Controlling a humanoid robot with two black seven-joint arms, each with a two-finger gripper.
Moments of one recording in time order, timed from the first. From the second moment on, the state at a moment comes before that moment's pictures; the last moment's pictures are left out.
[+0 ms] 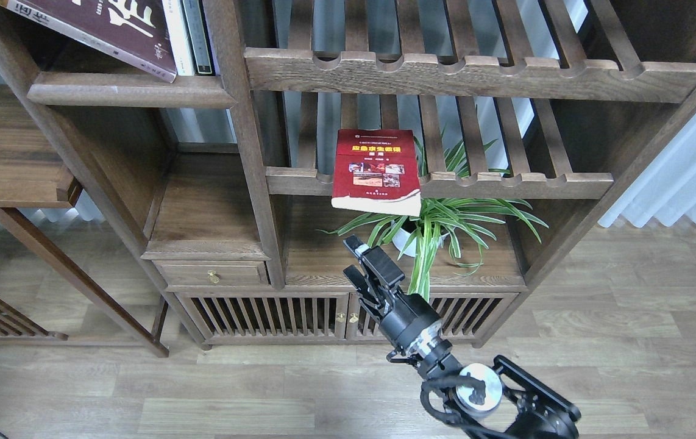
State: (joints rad) left arm 0.21 0.63 -1.51 -1.15 0.06 -0.49 -0.02; right arm 0.22 0.01 0.83 1.06 0.32 0.40 0.02
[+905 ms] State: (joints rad) left arm 0.08 0.64 -1.52 -1.13 0.06 -0.49 -0.02; right arm 0.43 0.01 0.85 0.87 0.41 0.28 0.02
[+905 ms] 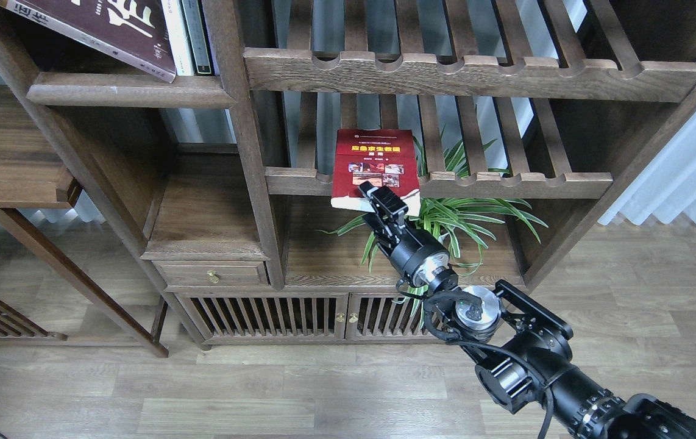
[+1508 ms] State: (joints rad) left arm 0.08 0.60 -1.51 -1.11 0.06 -0.49 -0.02; right arm 0.41 0.01 0.85 0.97 0.42 0.40 0.01
